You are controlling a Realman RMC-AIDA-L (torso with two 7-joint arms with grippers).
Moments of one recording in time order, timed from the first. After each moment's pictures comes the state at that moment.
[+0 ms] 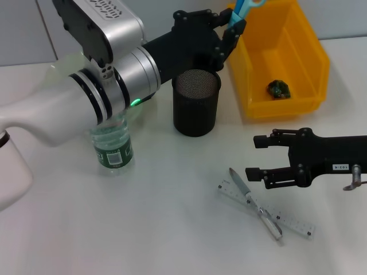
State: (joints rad) left arm -0.59 -2.08 1.89 0.91 -2.50 -0.57 2.26; right arm 0.40 2.08 -0.80 -0.86 -1.97 -1.64 1.44
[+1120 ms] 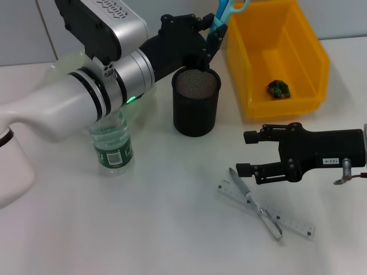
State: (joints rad) left arm -0.62 -2.08 1.90 0.89 -2.50 -0.45 2.29; right arm 0.44 2.08 -0.80 -0.84 -1.97 -1.63 1.44
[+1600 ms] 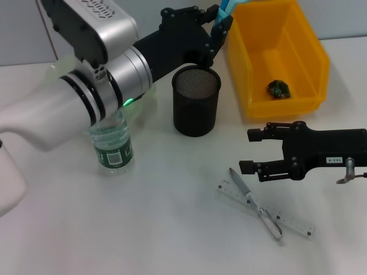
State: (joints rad) left arm -0.53 -2.07 1.91 1.01 -2.49 -0.48 2.28; right arm 0.43 2.08 -0.78 -0.84 -1.97 -1.63 1.43
